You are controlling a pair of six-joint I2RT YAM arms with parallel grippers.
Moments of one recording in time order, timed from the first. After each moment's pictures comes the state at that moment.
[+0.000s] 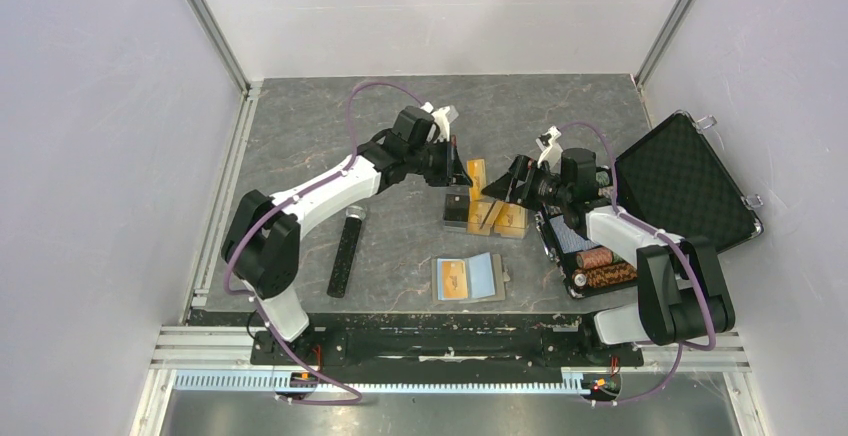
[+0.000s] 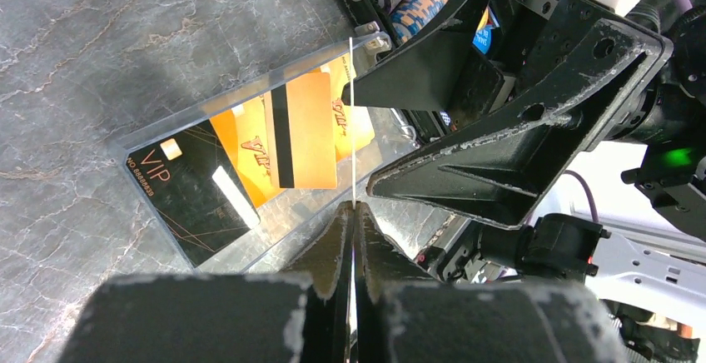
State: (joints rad) left arm -0.67 1.74 1.33 -0.25 0.41 -0.60; right arm 0.18 1.40 0.63 0.24 -0.66 0.59
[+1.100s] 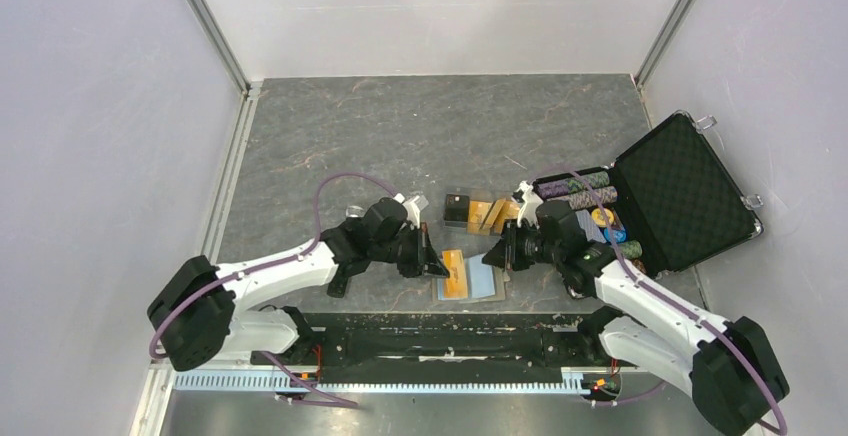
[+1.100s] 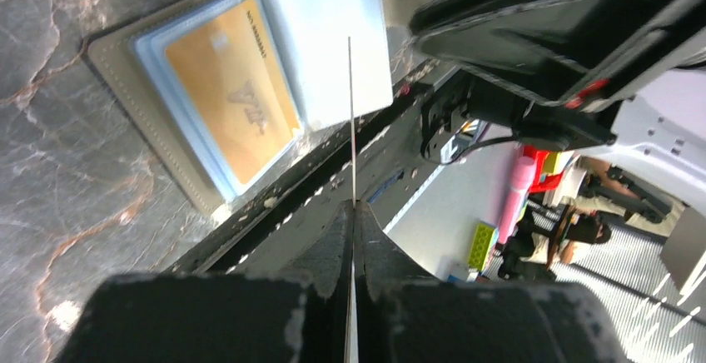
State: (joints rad) left arm -0.86 1.24 0.62 -0.10 0.41 -0.95; right arm 0.54 0.94 0.42 -0.12 -0.44 0.55
